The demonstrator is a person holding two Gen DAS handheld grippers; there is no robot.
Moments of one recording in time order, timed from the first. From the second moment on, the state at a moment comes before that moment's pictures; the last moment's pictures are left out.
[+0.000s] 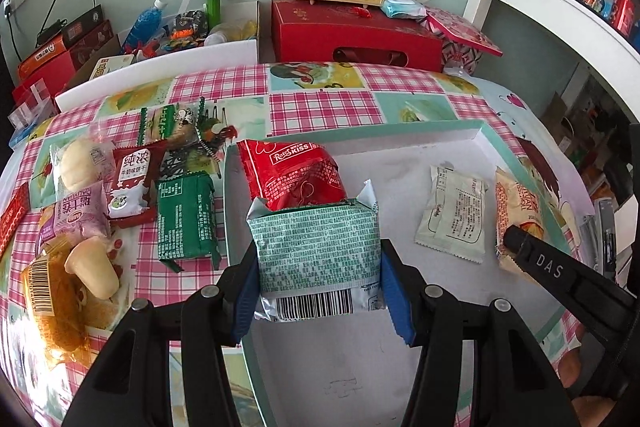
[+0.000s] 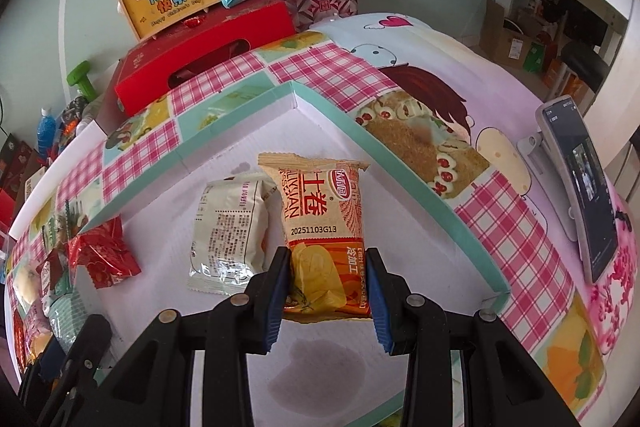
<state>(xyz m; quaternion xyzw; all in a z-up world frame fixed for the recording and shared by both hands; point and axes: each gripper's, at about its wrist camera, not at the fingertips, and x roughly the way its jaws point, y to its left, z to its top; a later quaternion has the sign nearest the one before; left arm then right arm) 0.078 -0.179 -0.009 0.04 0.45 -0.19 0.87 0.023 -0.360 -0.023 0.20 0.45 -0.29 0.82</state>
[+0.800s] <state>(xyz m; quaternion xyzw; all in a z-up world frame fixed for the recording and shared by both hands) 0.089 -0.137 0.017 0.02 0.48 -0.12 0.87 0.028 -0.346 -0.022 0.20 0.45 -0.25 0.84</state>
